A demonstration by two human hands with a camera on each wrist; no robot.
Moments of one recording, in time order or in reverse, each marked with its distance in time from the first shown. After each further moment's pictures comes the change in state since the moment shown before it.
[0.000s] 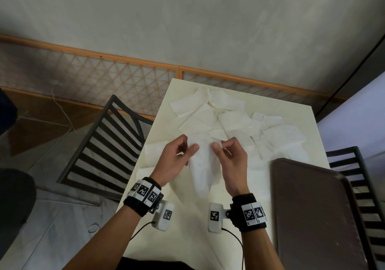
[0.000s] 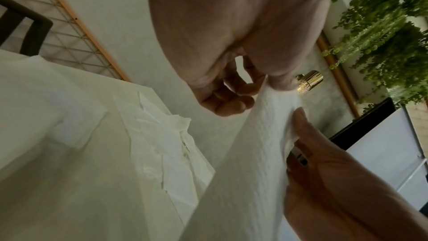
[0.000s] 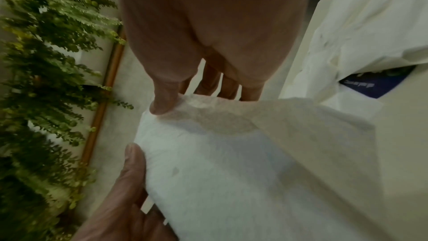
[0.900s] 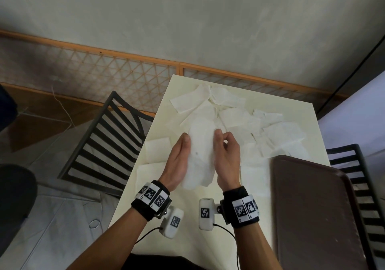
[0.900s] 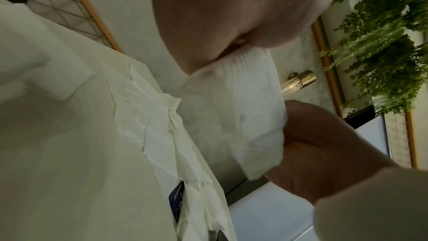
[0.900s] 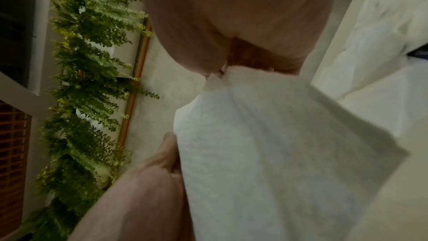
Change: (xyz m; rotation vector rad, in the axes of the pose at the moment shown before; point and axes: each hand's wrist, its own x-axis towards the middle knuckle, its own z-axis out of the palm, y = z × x) left_hand -0.018 0.010 0.025 -0.266 0.132 -0.191; right_hand 0.000 -0.013 0.036 -0.170 0.174 0.073
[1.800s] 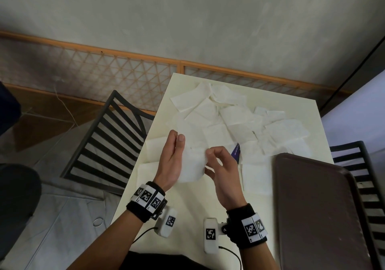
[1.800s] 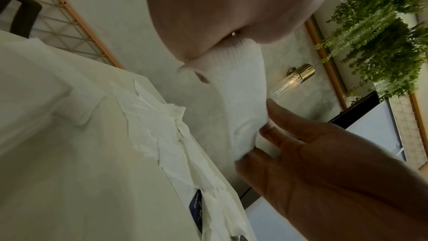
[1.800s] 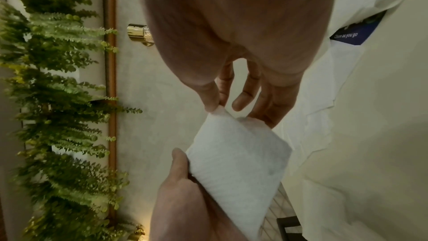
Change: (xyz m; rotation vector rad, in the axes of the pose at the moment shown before) left_hand -0.004 0.005 -0.008 0.184 0.105 0.213; right_hand -0.030 0.031 -0.021 0.195 -0.242 0.153
